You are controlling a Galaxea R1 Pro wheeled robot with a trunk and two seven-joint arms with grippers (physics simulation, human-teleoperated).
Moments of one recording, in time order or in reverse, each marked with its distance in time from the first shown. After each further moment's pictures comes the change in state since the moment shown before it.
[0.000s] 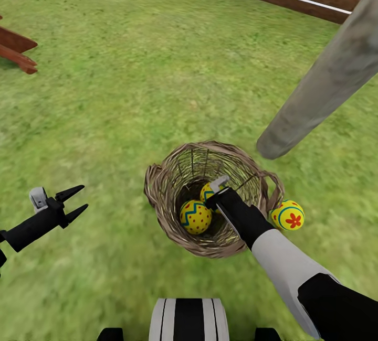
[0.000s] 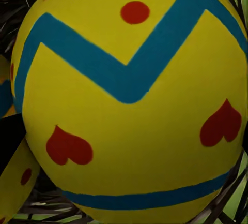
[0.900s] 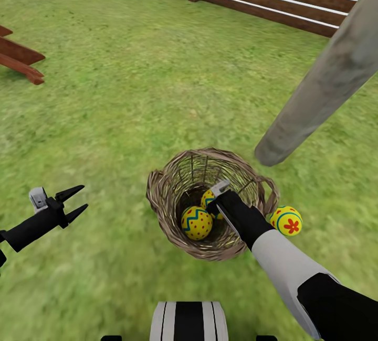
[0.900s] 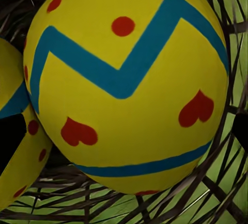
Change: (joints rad) left arm 0.000 0.001 0.000 0.000 0.000 0.000 0.000; right arm 0.001 0.000 0.000 0.020 -0.035 0.070 0.004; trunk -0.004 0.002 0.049
